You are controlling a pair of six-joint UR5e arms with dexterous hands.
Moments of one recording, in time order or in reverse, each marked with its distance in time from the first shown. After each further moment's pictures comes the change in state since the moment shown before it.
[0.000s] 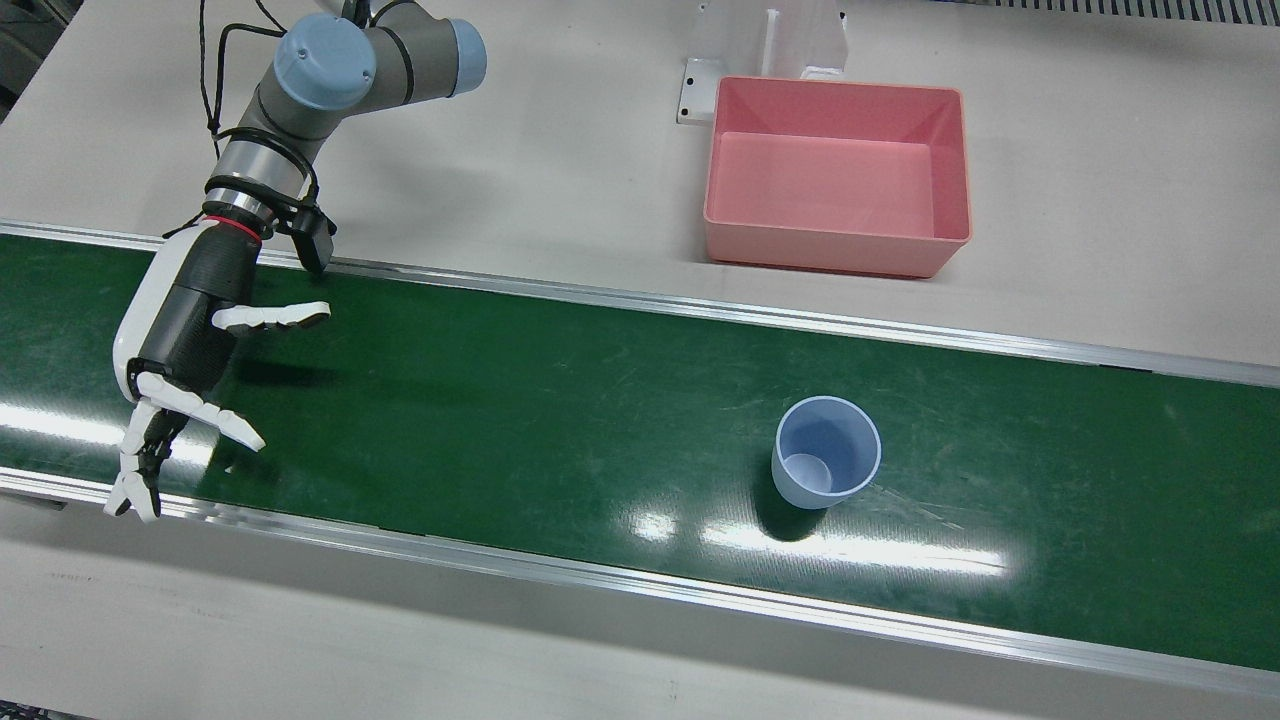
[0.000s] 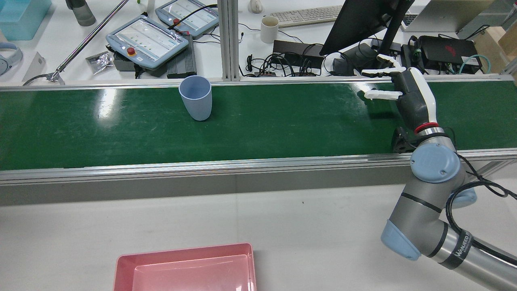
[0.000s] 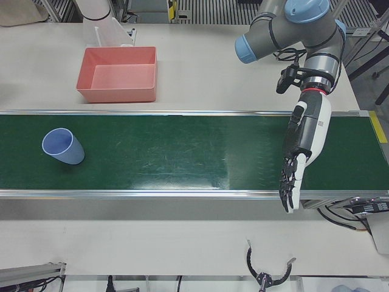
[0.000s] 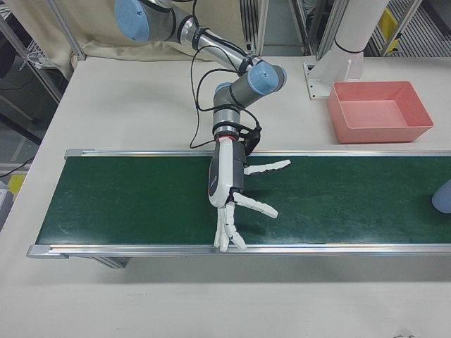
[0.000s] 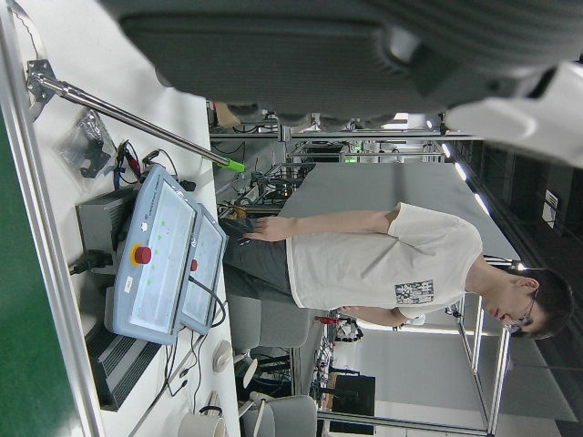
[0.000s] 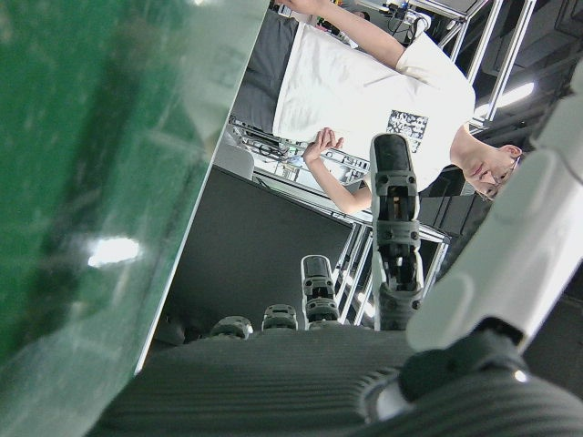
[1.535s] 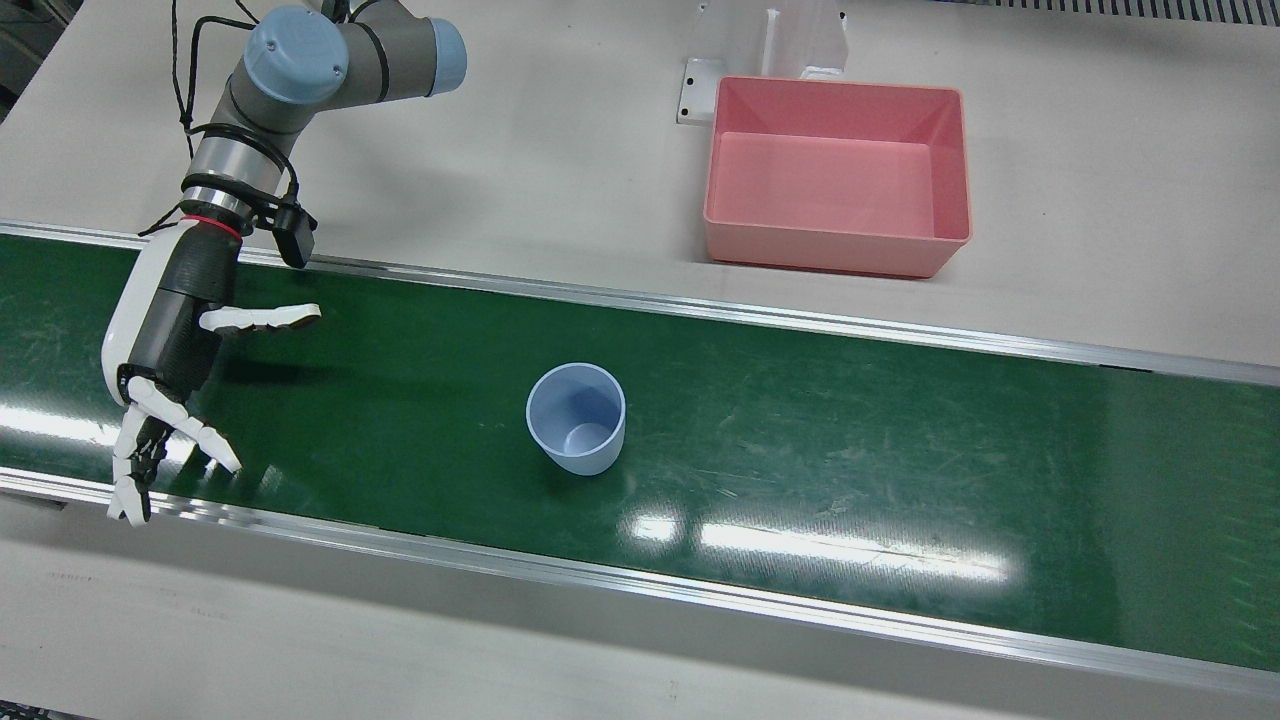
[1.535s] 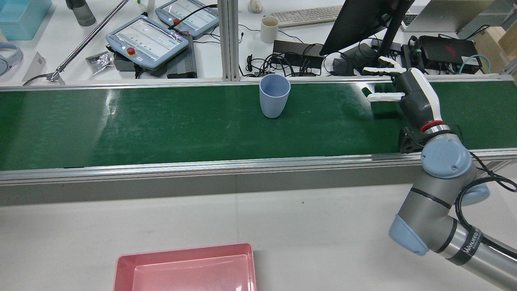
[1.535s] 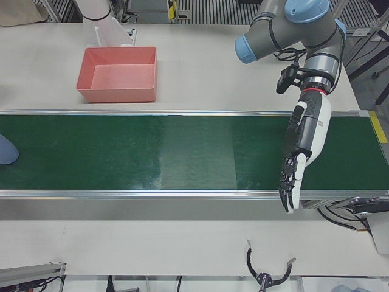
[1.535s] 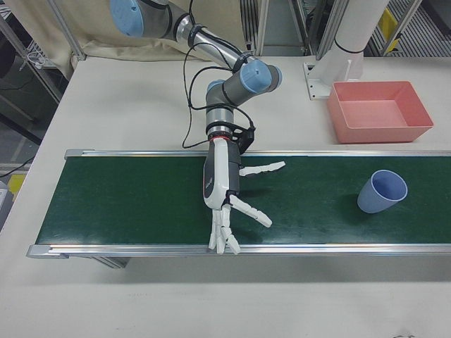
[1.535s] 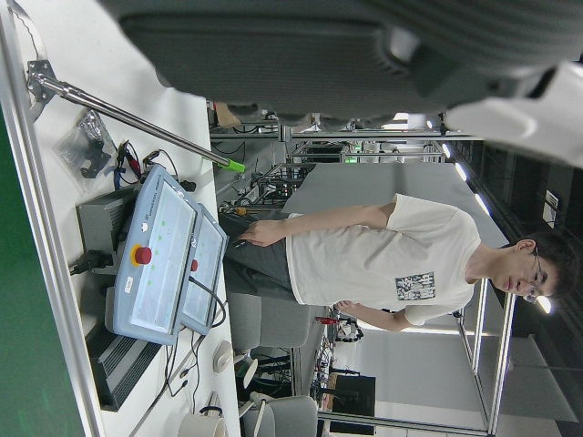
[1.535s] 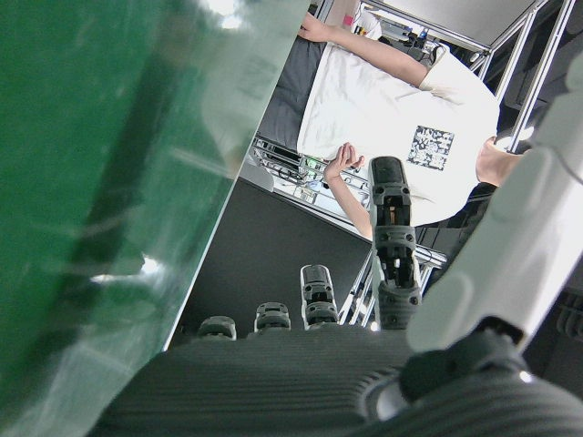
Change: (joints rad) left arm 0.000 0.000 0.000 0.001 0.000 0.000; right arm 0.034 -0.023 0.011 -0.003 -0.101 -0.038
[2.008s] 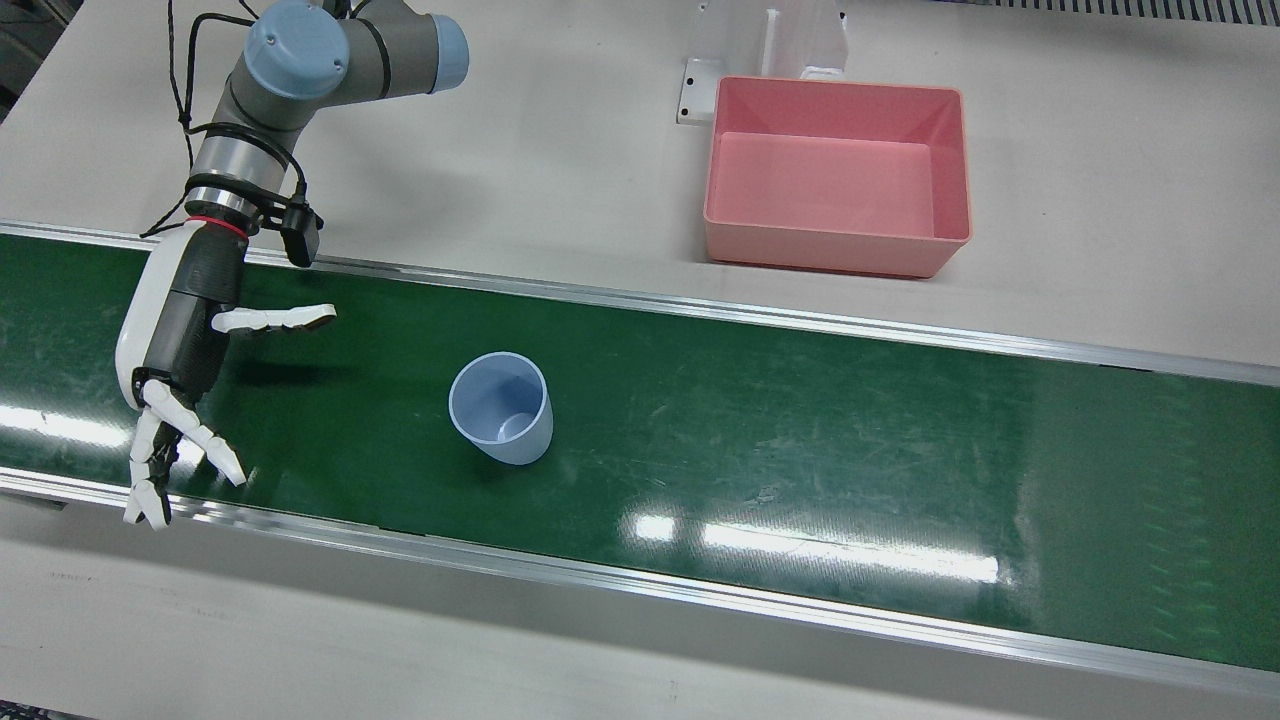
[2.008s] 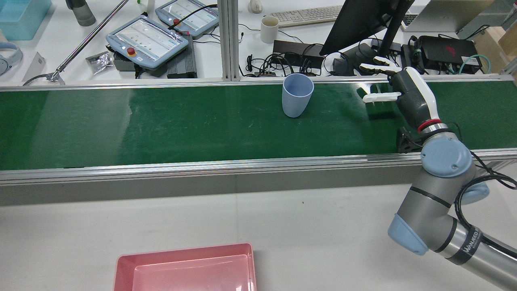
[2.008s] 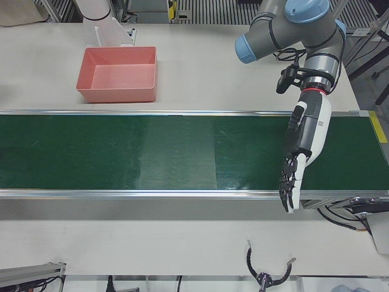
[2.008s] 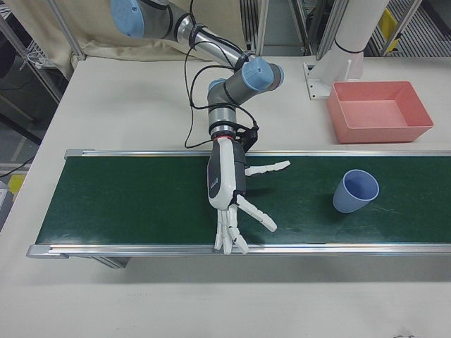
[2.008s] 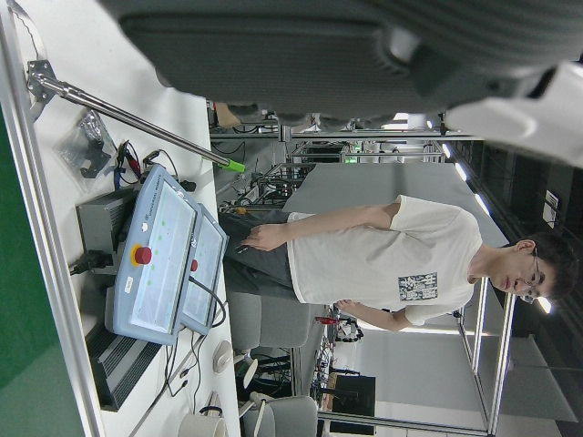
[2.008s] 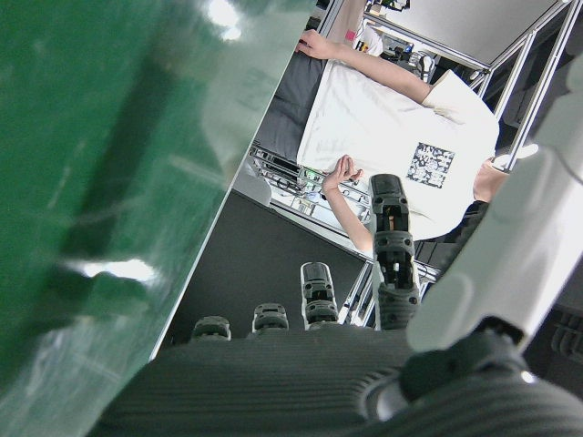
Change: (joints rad) left arm 0.000 0.000 0.000 0.000 0.000 0.000; right arm 0.002 0.007 0.011 0.000 -0.023 -0.041
